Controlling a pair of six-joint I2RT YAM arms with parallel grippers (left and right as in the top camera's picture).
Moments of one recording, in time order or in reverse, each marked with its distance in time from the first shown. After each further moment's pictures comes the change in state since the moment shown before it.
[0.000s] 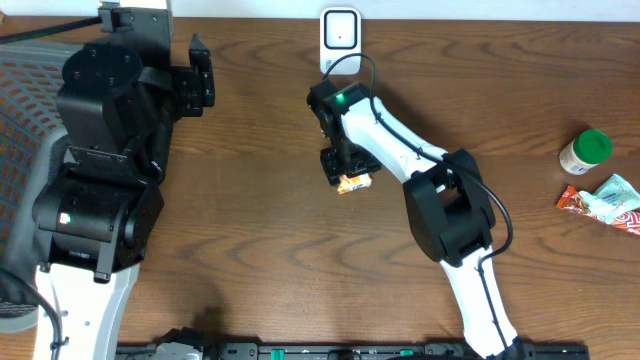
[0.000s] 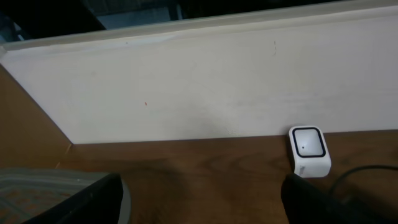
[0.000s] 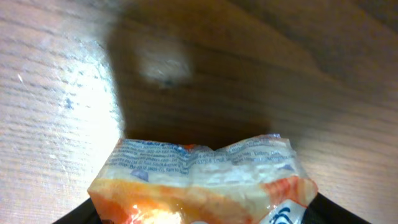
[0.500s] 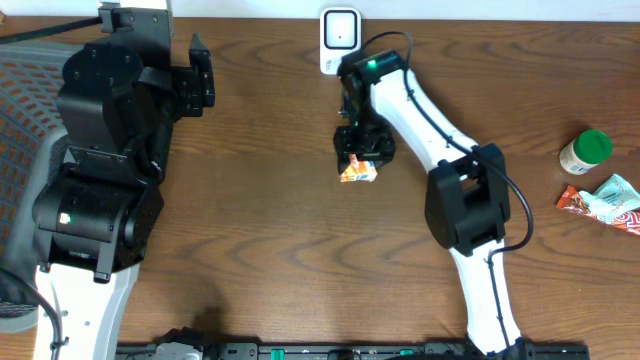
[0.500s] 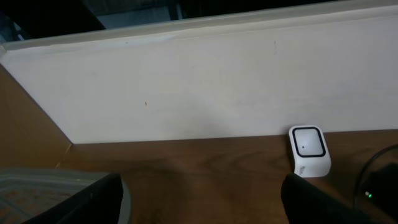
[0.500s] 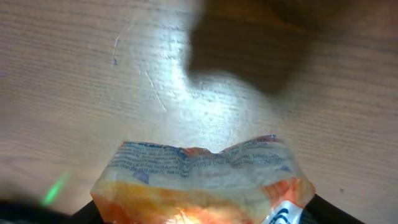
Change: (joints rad) left arm 0.000 0.000 0.000 -0.001 0.000 0.000; right arm -0.122 0.015 0.174 -0.220 -0.271 0.020
